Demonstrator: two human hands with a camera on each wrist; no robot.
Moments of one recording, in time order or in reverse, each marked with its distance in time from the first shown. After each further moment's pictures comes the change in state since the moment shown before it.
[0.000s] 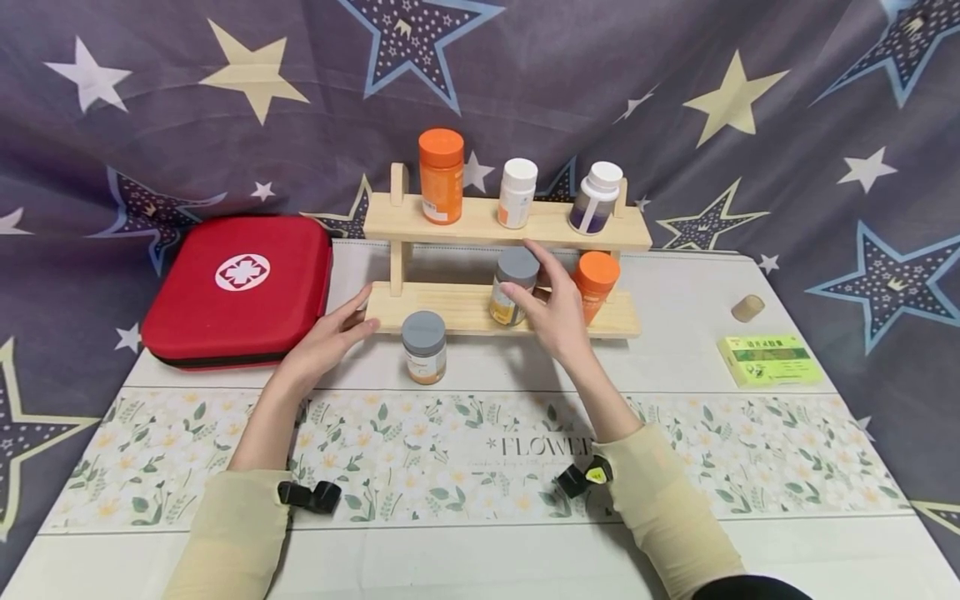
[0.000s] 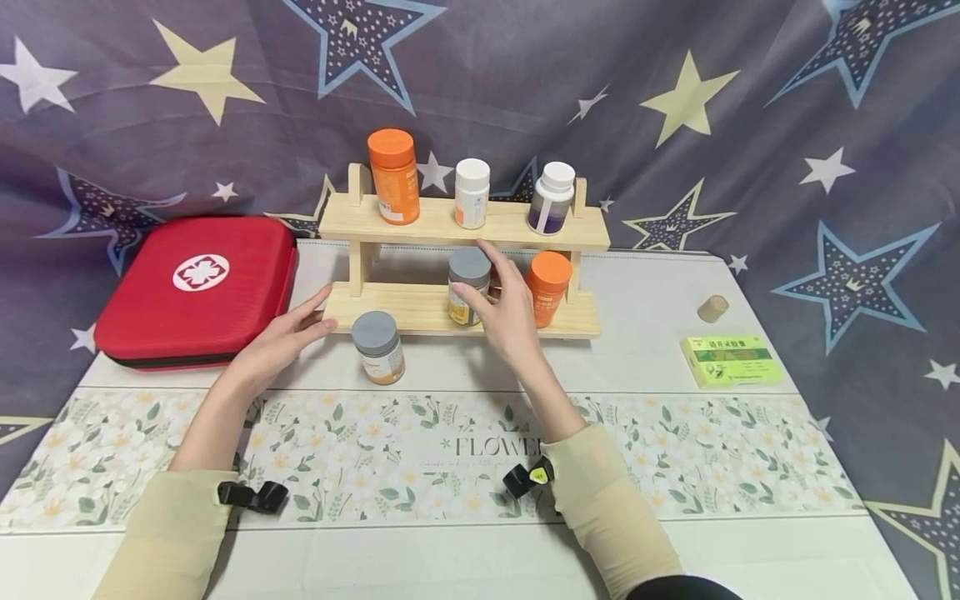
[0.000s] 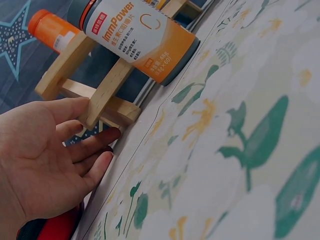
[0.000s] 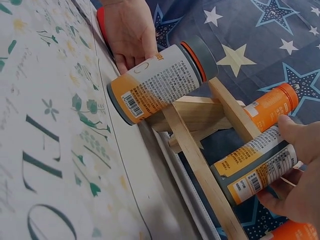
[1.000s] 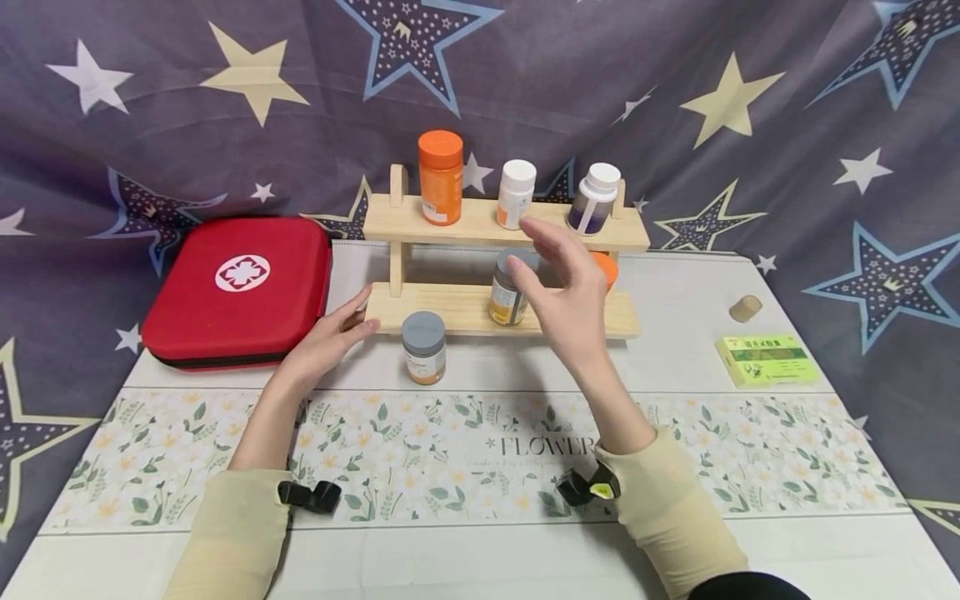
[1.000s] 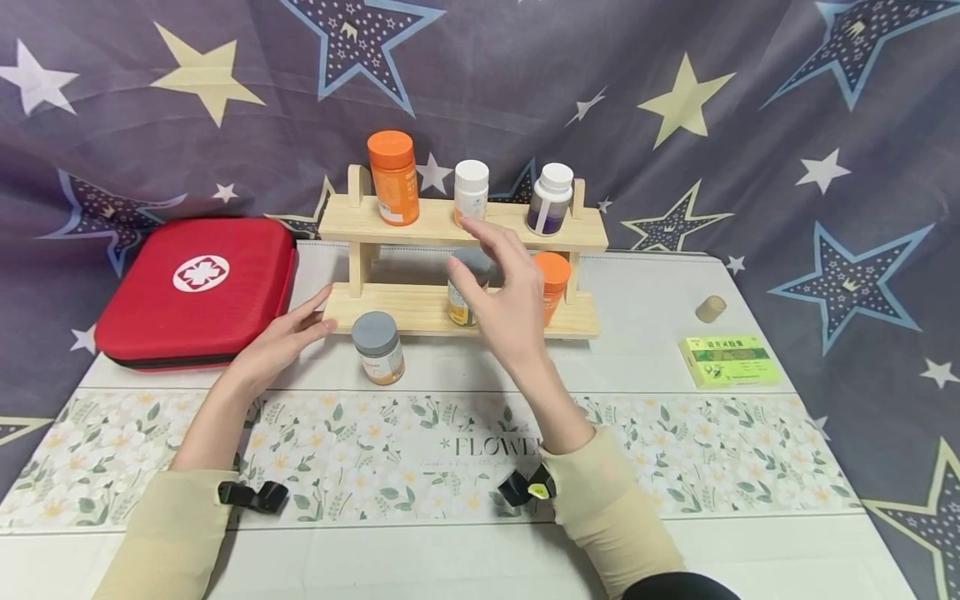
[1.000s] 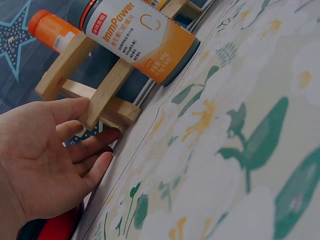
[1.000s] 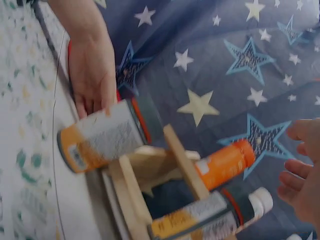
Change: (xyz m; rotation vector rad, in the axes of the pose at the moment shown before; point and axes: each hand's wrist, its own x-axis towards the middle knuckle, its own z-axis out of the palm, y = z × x) left_hand -0.002 0.003 0.001 0.007 0.000 -0.009; right_hand -0.013 -0.064 -0.011 0.168 0.158 -0.334
